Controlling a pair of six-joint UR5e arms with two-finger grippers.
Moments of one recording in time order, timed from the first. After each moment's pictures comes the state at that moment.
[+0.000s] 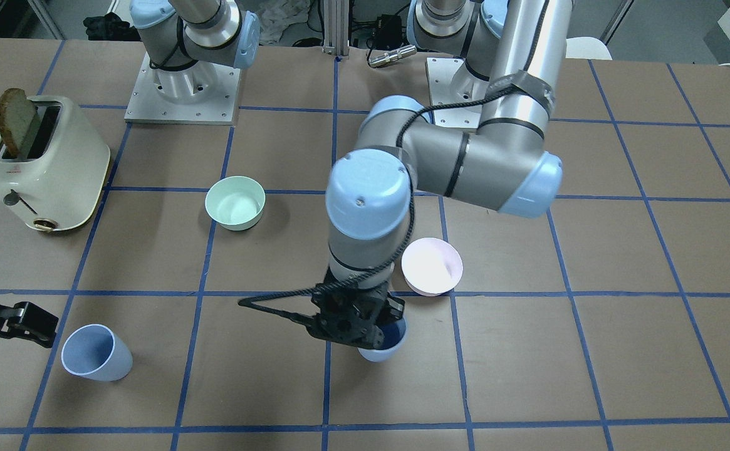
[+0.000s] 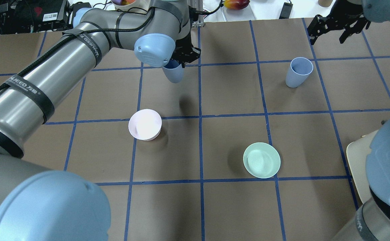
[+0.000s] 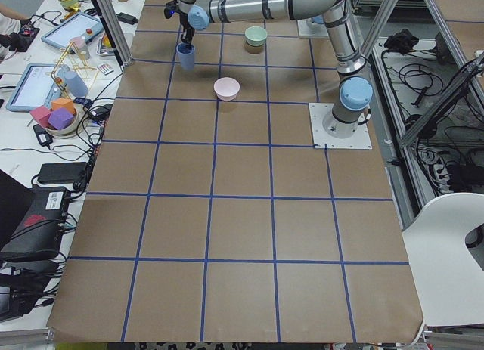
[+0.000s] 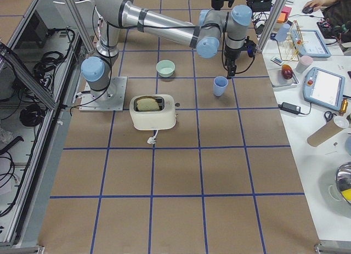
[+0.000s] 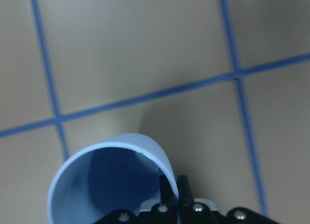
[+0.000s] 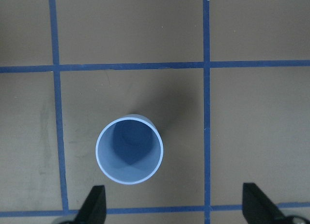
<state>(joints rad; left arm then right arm) -1.90 -2.12 -1.31 -1.18 1.62 -0.11 1.32 -1.09 1.31 -1.85 -1.57 -0.24</state>
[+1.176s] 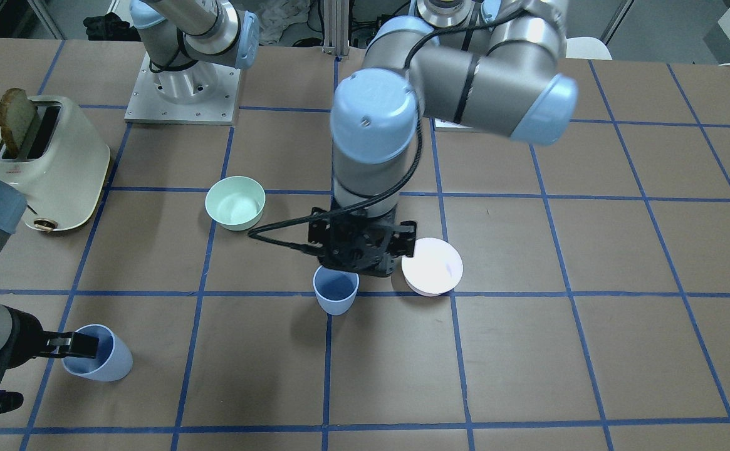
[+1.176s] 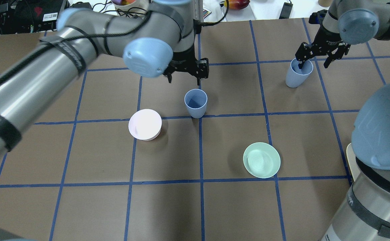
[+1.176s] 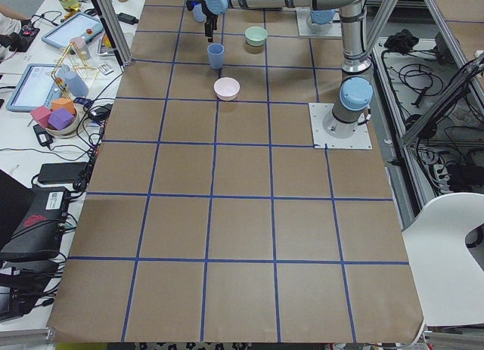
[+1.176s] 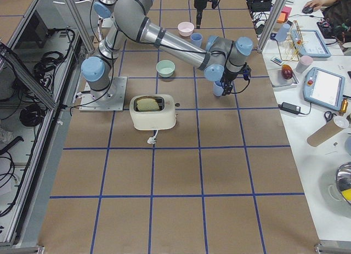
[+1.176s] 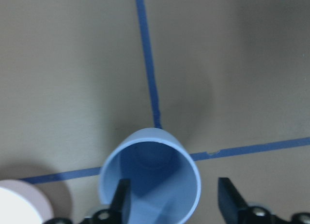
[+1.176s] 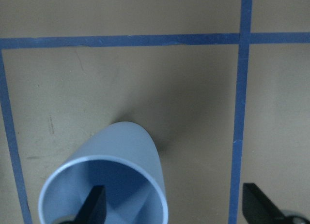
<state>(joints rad) -1.85 -1.94 -1.35 -1.43 1.57 -0.11 1.32 -0.97 1.36 -1.86 -1.58 -0.24</state>
